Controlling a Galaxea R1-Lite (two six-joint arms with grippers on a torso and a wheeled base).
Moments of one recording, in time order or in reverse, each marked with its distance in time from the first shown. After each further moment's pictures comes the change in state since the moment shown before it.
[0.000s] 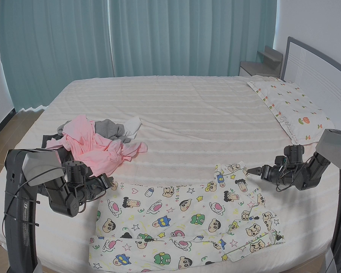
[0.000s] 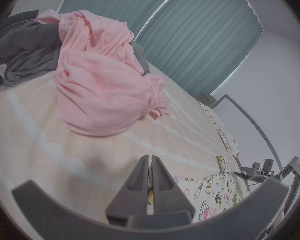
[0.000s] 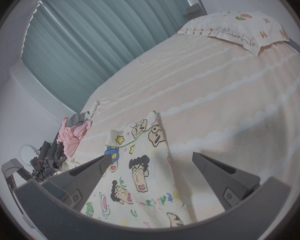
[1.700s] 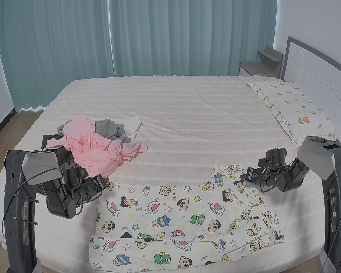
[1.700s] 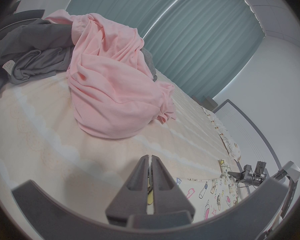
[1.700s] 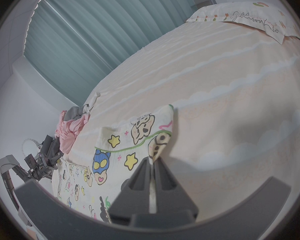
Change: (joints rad) left arm 0.029 0.013 0.018 -0.029 0.000 -0.006; right arm 0.069 0.163 -0.202 0.011 0.003 0.015
